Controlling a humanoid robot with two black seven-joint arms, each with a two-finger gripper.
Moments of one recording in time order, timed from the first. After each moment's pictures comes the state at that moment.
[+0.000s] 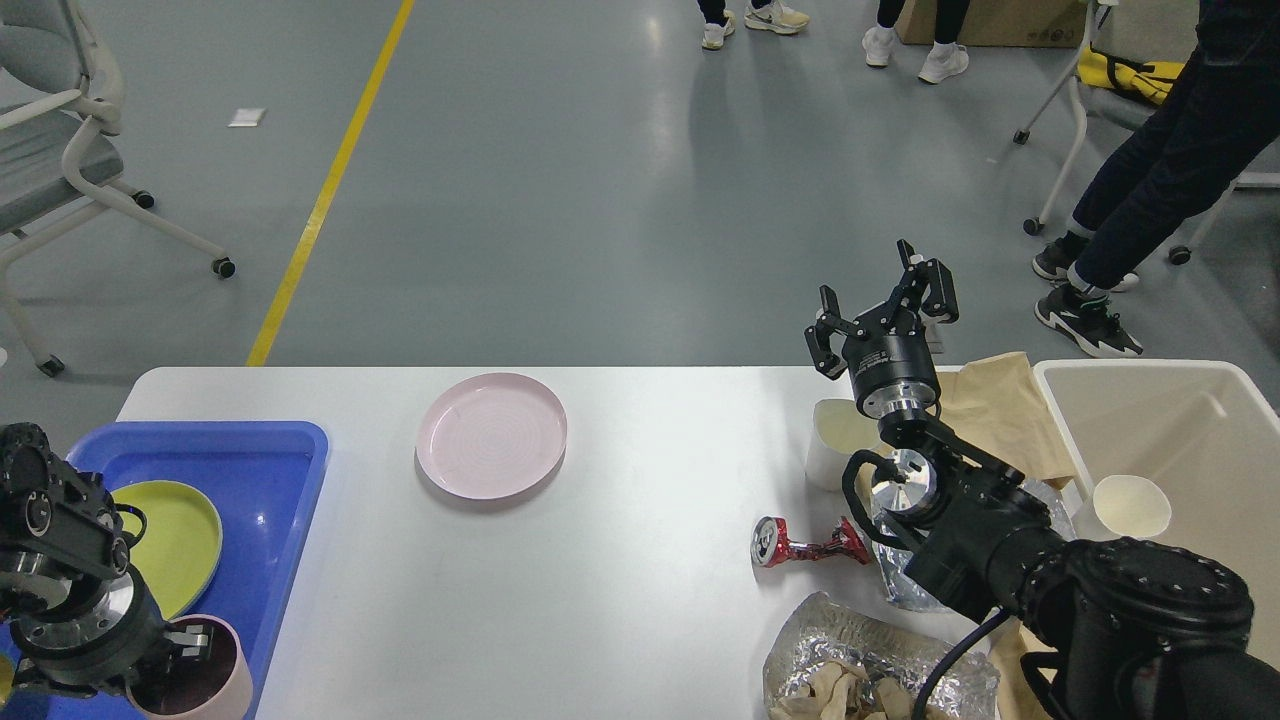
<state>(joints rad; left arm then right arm) -1.63 0.45 1.49 -1.51 0.07 -0.24 0.14 0.84 0.10 0.19 0.16 0.54 0.39 0.67</state>
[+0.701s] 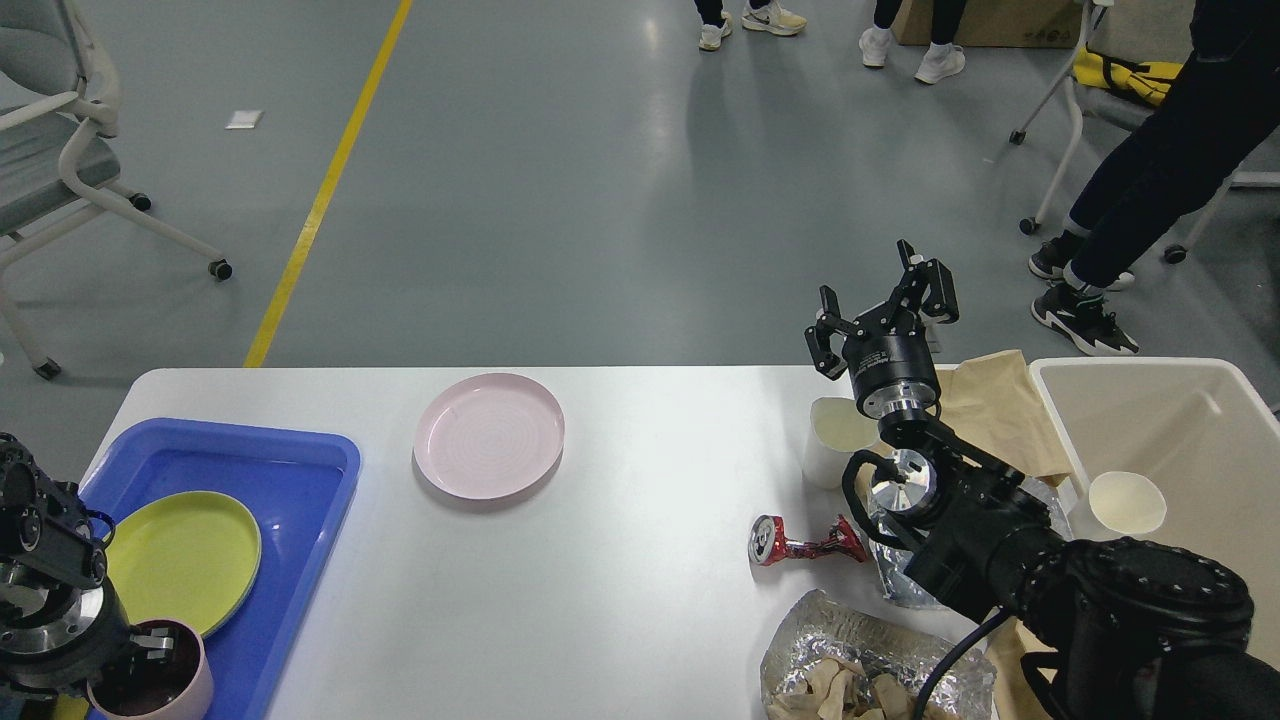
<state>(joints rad) -1.57 0.45 1.53 -1.42 0.07 -0.23 0.13 0.84 0.10 0.19 0.16 0.54 0.39 0.67</state>
